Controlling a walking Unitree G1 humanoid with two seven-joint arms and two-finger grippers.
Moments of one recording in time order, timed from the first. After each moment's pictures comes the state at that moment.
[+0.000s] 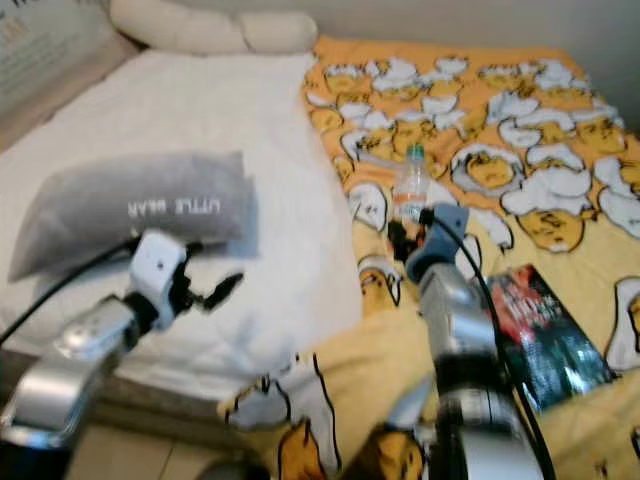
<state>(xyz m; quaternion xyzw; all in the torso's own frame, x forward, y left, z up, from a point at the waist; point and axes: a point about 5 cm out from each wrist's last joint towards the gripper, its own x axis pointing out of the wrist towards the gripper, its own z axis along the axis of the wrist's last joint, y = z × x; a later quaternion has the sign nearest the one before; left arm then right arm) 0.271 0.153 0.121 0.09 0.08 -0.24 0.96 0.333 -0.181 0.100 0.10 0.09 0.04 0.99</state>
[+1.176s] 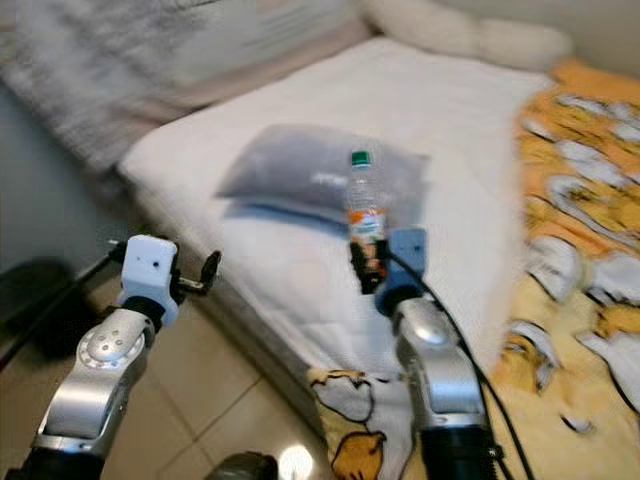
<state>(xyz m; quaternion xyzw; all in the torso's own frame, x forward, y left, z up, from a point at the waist) 0.275 0.162 0.105 0.11 0.06 -0.07 0.99 0.289 -0.140 0.100 0.04 0.11 0.09 0.99</state>
